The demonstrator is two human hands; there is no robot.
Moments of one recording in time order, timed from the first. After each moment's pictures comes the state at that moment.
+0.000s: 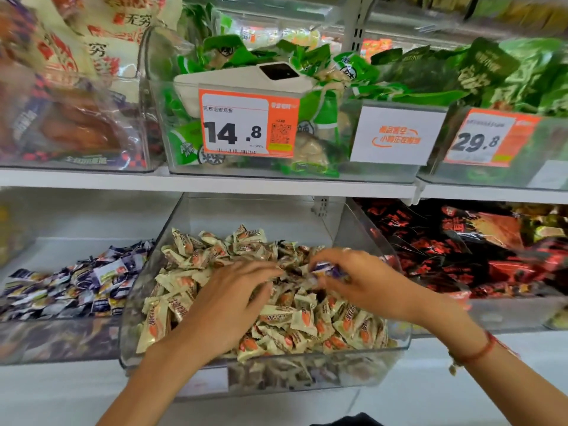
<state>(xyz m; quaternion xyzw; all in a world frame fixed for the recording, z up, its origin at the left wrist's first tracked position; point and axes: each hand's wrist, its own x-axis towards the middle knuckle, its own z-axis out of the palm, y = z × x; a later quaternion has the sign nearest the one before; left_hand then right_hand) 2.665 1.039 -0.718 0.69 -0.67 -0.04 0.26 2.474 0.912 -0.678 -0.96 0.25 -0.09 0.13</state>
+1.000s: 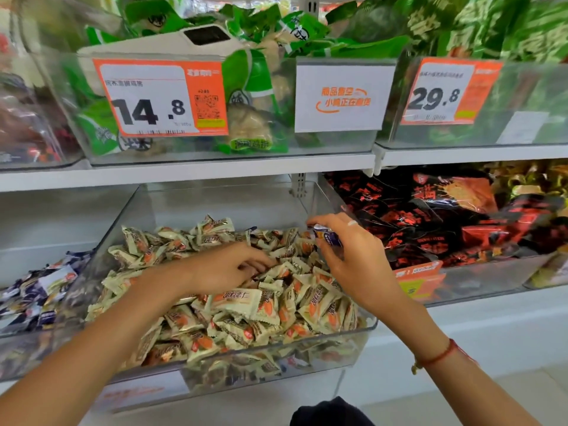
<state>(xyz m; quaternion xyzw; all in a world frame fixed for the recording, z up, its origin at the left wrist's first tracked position) 2.676 0.953 -0.714 0.64 -0.72 -0.26 0.09 2.451 0.895 -0.720 -0.87 0.32 -0.37 0.08</state>
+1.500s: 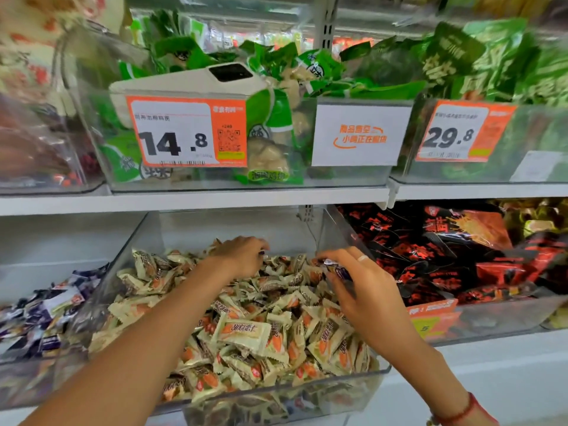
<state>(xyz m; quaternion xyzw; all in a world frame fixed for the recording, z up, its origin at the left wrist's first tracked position) 2.685 0.883 -0.715 0.76 -0.64 -0.09 0.05 2.451 0.896 -0.722 -0.87 0.33 -0.36 0.06</state>
